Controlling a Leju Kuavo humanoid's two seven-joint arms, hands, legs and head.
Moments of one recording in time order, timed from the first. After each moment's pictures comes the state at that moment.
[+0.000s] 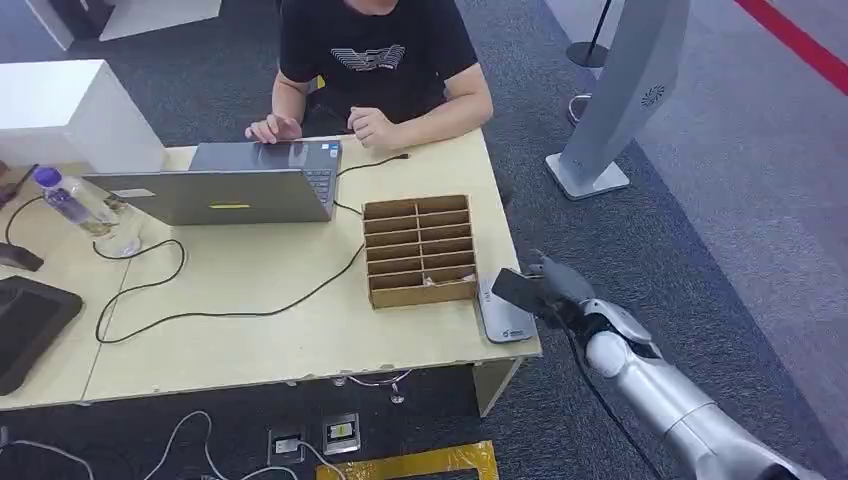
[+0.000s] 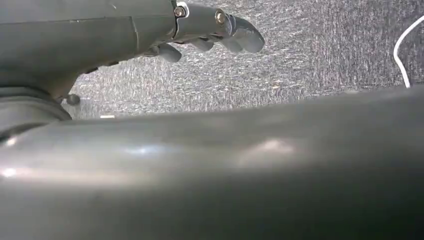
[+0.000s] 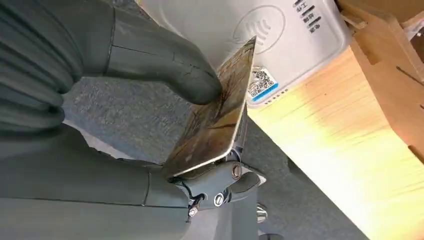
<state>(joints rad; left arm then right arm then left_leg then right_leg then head) -0.19 0.16 -1.16 -0.18 1.21 0.22 -0.01 -0.56 -0.36 0.76 -0.87 0.25 0.03 0.15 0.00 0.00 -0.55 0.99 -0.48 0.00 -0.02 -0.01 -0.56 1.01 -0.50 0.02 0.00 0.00</state>
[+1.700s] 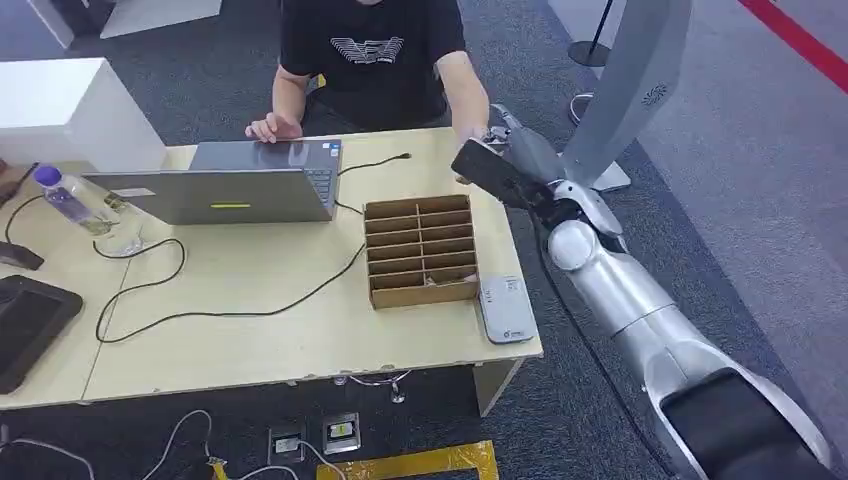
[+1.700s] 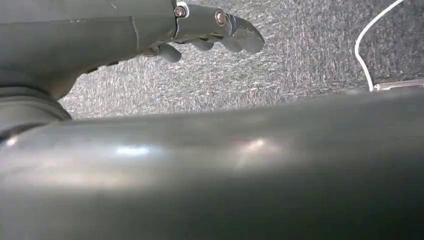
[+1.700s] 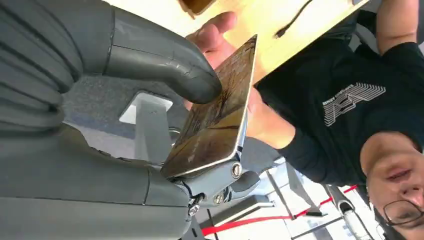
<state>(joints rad) -0.24 0.16 -1.17 -0.18 1.14 0.21 -0.01 -0.91 -0.10 0.64 -0.75 0.36 -0.04 0.01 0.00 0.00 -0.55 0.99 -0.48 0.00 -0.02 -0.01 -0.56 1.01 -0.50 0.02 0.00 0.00</state>
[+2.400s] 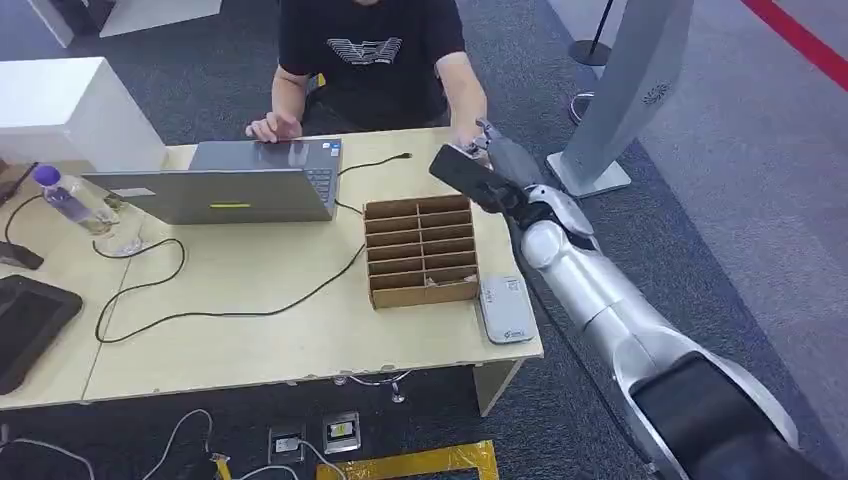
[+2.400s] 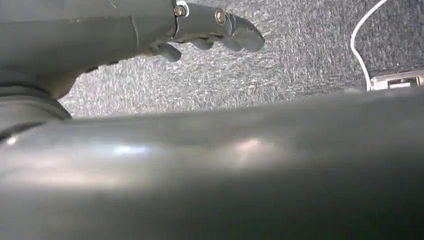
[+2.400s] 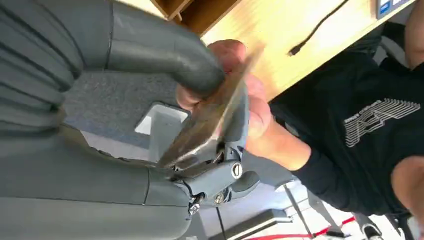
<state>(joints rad) -0.26 0.16 -1.18 -0.18 1.13 0.19 0.01 -0.96 -0.01 0.66 -0.54 0.39 -0.09 0.02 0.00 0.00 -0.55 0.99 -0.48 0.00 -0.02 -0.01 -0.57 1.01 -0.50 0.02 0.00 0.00</state>
